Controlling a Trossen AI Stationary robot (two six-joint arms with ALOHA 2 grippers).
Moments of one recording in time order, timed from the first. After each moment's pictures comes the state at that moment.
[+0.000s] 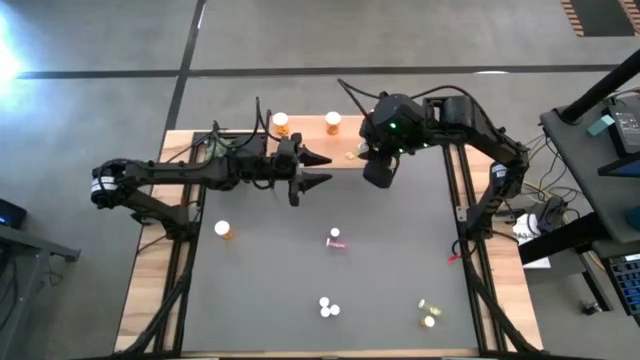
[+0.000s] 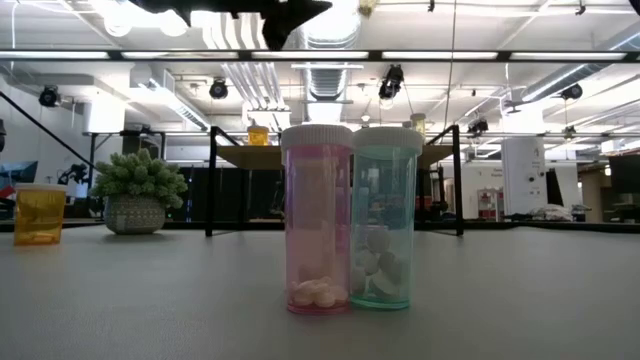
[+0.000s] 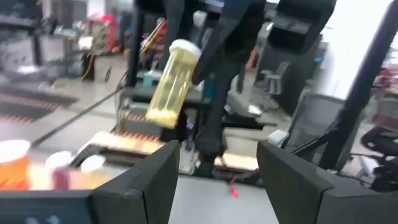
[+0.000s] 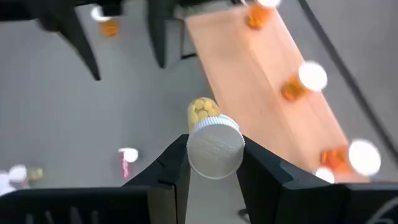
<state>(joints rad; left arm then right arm) 0.21 1.32 1.00 0.40 0.19 -0.18 -0.15 1.76 2.36 -1.48 0.12 0.08</state>
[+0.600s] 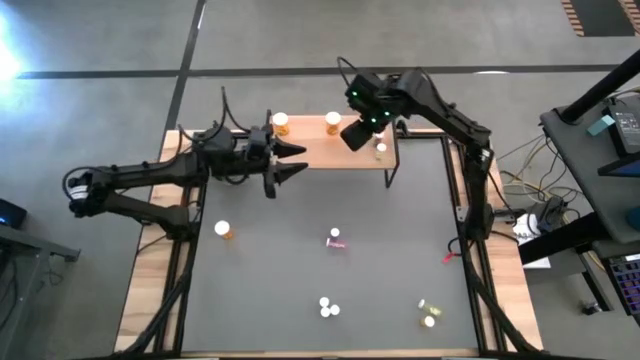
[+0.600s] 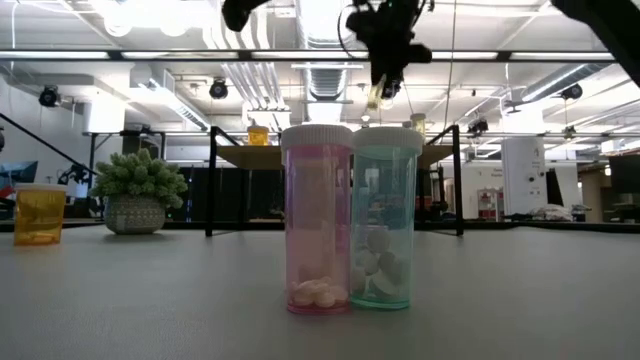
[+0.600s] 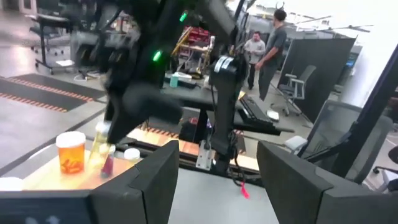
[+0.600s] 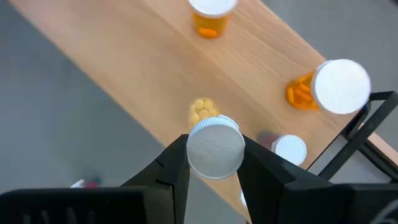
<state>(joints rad) 0.22 1.10 1.00 0.15 0.10 -0.20 -0.47 1.98 2.36 -1.56 0.06 0.33</state>
